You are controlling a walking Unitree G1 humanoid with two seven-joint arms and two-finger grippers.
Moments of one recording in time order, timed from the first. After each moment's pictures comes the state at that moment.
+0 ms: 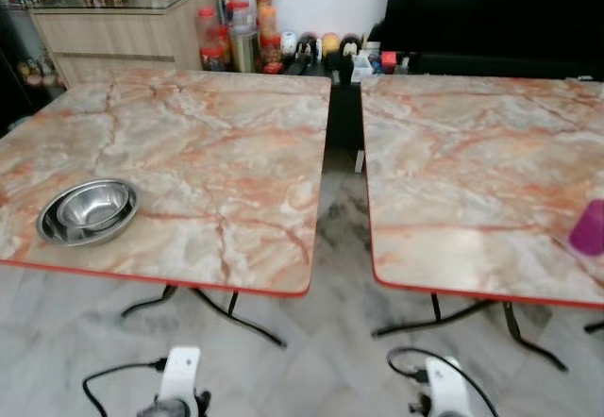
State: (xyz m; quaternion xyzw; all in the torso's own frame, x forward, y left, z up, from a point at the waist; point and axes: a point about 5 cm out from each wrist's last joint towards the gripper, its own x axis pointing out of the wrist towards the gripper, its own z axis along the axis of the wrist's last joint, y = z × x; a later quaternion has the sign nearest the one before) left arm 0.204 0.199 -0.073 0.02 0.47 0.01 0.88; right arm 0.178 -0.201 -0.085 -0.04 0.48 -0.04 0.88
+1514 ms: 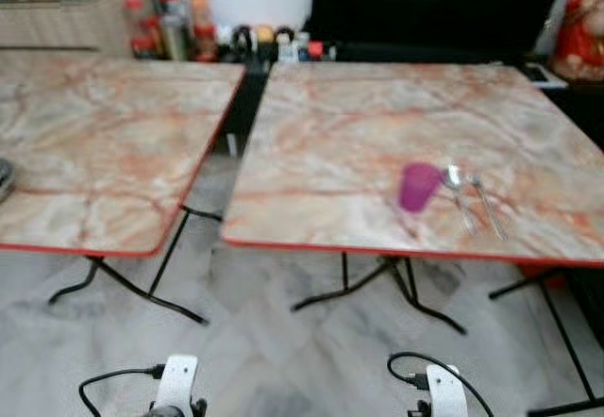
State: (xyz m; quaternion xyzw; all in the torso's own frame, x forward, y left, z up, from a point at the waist) left arm 0.195 0.191 -0.079 0.03 0.48 -0.01 0.88; right arm 0.158 -0.211 -0.093 -0.04 0.50 -0.06 0.86
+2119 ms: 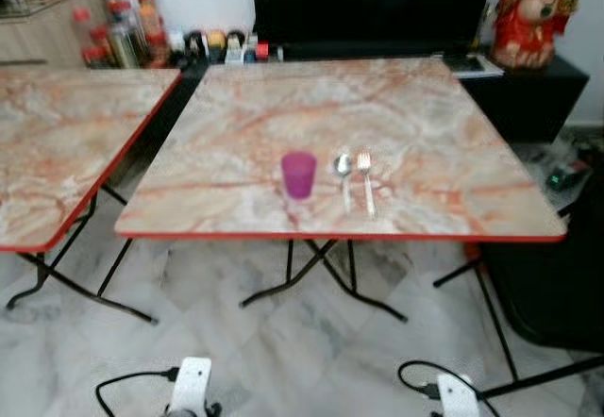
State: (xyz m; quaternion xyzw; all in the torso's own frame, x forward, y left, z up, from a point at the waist) left arm 0.196 0.188 -0.078 0.03 0.48 -0.02 0.88; right arm 0.161 -0.217 -0.090 -0.04 0.50 -0.07 0.86
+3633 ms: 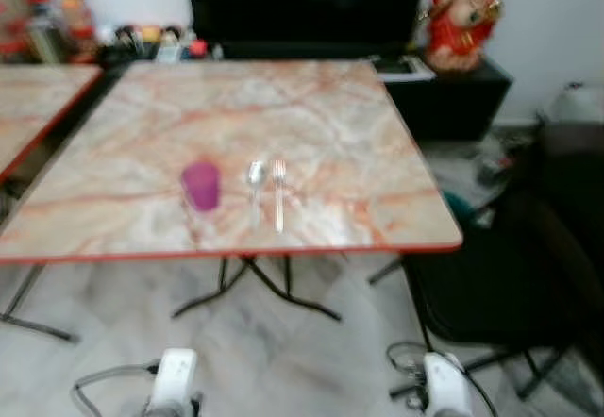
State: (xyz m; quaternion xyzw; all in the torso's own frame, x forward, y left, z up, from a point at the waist) left arm 0.199 0.202 -0.075 0.03 0.47 0.03 0.88; right arm 0.182 -0.201 -0.083 -0.03 0.47 -0.05 0.88
